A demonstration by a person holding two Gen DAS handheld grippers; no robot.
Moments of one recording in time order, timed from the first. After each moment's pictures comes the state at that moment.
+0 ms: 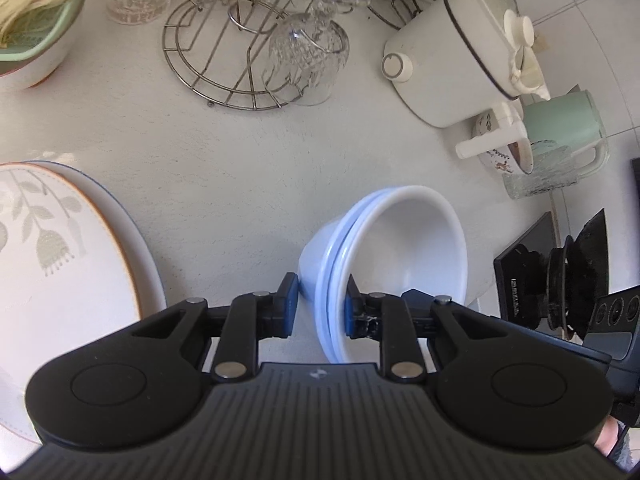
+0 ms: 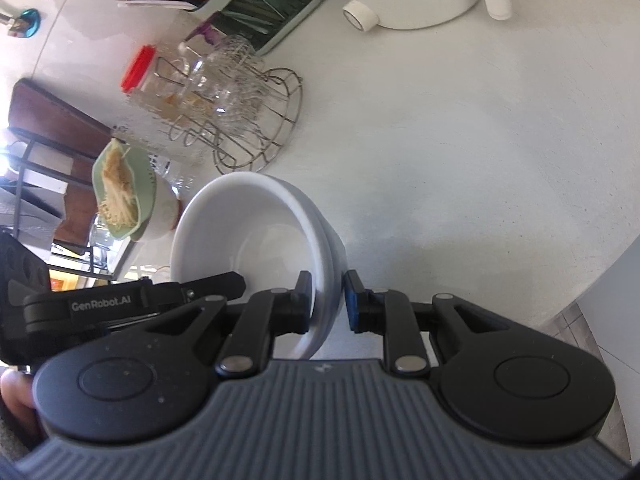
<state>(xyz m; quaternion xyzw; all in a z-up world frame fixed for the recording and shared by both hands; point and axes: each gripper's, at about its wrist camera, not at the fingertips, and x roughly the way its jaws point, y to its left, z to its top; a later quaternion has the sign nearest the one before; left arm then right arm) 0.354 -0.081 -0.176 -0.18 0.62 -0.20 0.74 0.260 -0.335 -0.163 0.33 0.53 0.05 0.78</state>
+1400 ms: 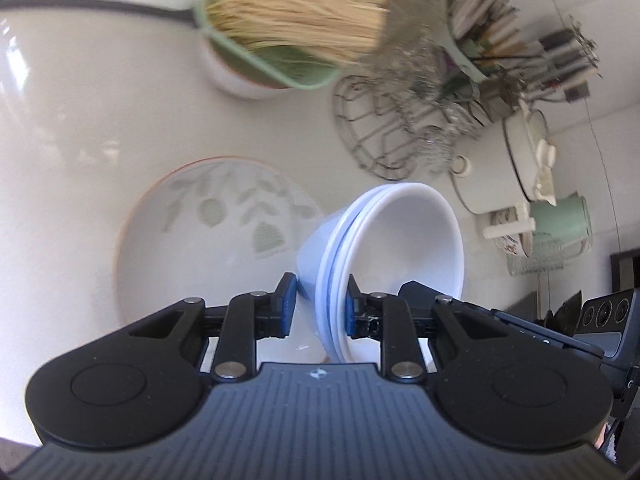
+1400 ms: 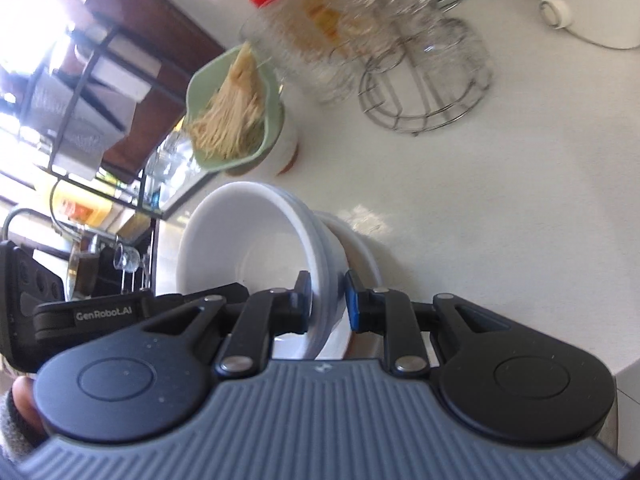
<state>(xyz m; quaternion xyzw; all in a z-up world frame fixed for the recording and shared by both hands) 0.300 0.114 -0.166 -0.29 0.56 -0.13 0.77 0.285 -0.180 -0.141 0.26 0.53 0.15 0.79</state>
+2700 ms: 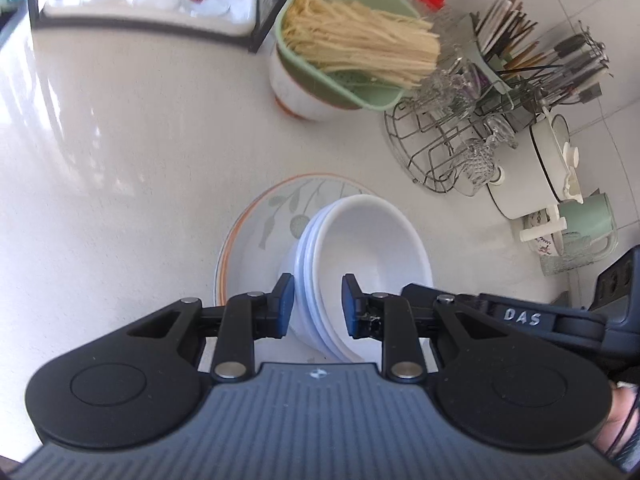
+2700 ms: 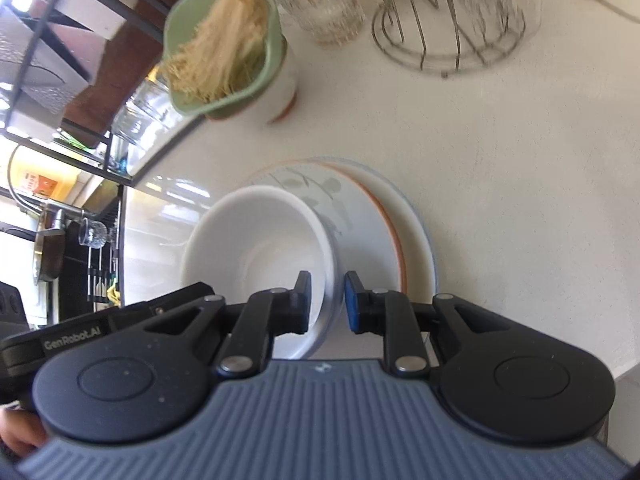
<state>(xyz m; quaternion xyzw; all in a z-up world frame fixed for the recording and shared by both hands) 0.280 0.154 -0.177 -0.24 0.53 -0.11 0.81 0.290 -0.120 -0.167 0.22 0.57 0.12 0.78</state>
